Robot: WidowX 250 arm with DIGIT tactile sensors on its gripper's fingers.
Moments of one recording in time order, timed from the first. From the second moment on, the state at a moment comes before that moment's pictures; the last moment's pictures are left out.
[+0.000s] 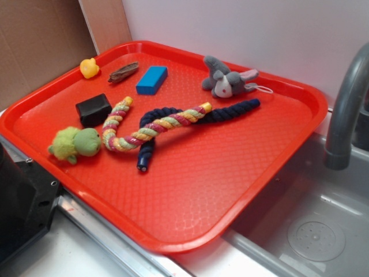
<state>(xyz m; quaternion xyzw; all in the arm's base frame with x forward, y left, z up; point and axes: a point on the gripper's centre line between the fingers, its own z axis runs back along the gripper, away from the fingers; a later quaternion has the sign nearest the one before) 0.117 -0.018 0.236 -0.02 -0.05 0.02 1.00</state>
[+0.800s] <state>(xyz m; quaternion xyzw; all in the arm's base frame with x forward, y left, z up) 0.185 -0.022 0.192 -0.03 -0.08 0.20 0.98</state>
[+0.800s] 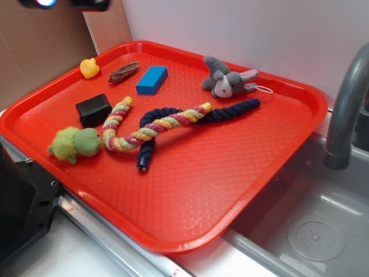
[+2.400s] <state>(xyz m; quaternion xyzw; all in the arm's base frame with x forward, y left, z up) 0.314 -0.062 0.030 -0.01 -0.06 0.41 0.91</state>
